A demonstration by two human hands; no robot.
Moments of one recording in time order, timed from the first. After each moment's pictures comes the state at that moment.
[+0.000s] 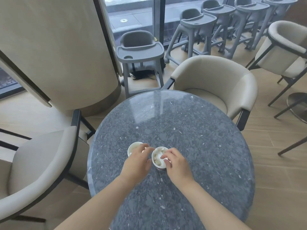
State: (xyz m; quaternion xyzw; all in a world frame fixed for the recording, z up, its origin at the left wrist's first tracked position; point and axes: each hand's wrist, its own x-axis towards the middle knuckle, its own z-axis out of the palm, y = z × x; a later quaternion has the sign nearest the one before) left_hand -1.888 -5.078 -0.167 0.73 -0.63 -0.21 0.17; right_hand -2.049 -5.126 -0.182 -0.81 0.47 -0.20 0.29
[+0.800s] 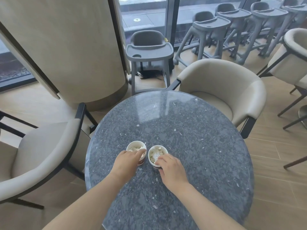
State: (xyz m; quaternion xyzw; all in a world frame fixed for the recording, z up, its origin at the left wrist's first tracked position) left_hand -1.873 -5.073 -0.186 0.75 -0.65 -0.12 -0.02; right_hand -2.058 -5.127 -0.193 -0.90 0.36 -0.11 0.21
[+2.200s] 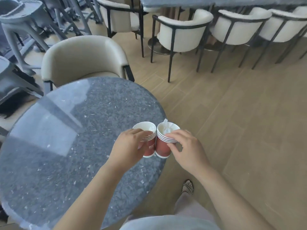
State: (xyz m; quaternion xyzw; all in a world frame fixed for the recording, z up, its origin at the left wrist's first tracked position) left_hand -2.012 -5.016 -0.092 0.29 -0.91 -0.23 0.19; right_hand -2.172 -4.898 -0.100 -0.55 0.76 -0.32 0.10
